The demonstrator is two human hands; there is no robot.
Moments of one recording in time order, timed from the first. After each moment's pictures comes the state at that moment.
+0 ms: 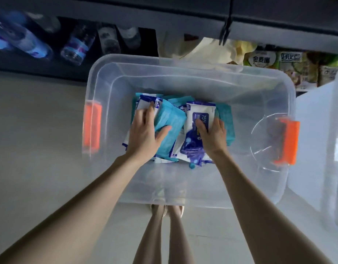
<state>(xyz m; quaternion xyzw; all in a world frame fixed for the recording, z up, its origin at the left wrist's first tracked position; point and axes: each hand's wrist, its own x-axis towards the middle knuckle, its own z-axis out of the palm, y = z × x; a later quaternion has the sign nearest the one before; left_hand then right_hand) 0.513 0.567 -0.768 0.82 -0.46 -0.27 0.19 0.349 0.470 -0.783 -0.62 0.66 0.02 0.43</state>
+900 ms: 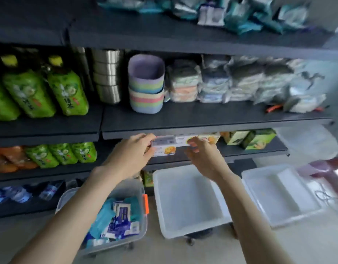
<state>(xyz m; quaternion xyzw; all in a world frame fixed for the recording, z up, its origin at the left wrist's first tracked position) 0.307 0.470 -0.203 0.67 -0.71 -0.13 0.19 0.104 0.409 -0.213 -0.78 0.56 -0.14 0.24</state>
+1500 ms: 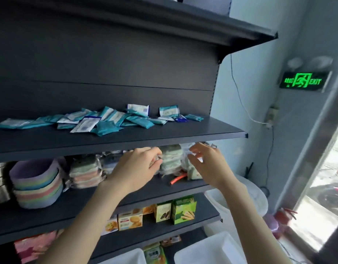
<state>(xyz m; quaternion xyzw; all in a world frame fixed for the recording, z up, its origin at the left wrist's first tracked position) -0.094 0.350 0.015 0.56 -0.78 0.05 0.27 -0.301 0.310 0.015 -0.78 0.54 -0.32 0.06</state>
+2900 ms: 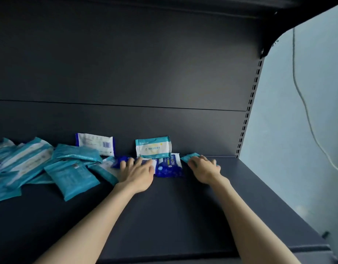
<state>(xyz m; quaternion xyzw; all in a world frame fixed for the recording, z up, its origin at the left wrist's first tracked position) -0.186 -0.196 -0.026 0.81 -0.58 0.06 0.06 -0.375 -0.292 -0.014 -0.80 0.57 -0.12 0.12</state>
